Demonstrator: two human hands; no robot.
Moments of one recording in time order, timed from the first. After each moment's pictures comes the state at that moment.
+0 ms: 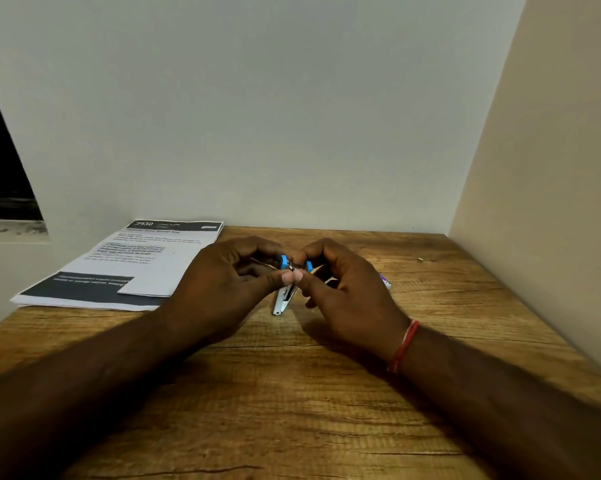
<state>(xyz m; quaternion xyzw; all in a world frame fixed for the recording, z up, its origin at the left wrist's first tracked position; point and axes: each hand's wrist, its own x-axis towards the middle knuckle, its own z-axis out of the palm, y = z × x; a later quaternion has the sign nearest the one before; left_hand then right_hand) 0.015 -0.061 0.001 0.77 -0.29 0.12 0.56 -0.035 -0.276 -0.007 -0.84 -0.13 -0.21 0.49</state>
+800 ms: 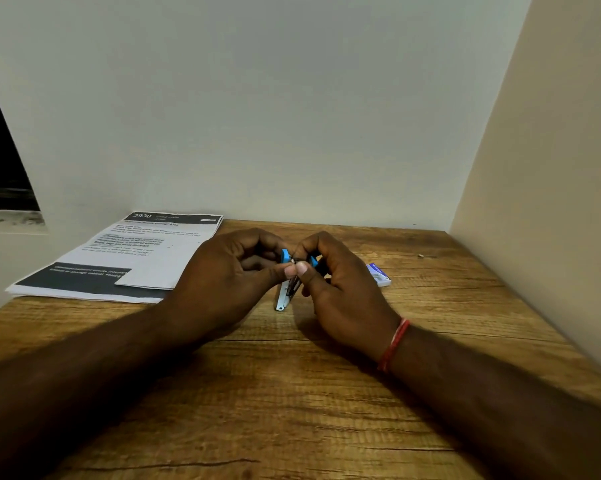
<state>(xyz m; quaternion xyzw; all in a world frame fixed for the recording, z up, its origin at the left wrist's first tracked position) 0.009 -0.069 0.002 0.74 -0.28 0.10 0.60 -0.035 -0.268 -0.010 -0.85 -0.16 -0.25 0.44</state>
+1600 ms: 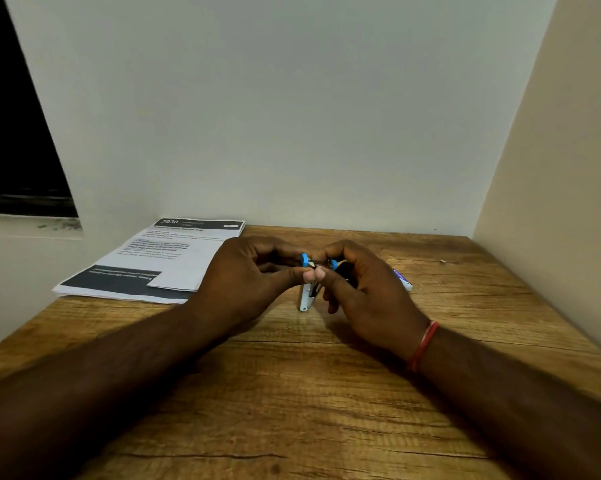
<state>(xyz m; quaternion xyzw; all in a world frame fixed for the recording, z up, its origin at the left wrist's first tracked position) 0.012 -0.058 0.002 0.75 -0.27 0.13 0.58 -0.032 -0.274 -0.010 -0.83 -0.17 -0.22 0.48</state>
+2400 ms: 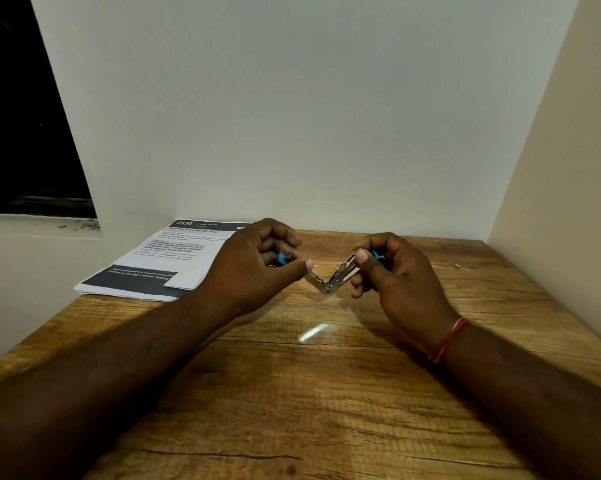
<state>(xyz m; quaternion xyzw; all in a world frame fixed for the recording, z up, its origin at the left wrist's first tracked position) 0.037 -0.043 0.002 0.77 -0.26 0.13 0.58 -0.019 -0.290 -0.006 -0.74 -0.09 -0.22 0.63</state>
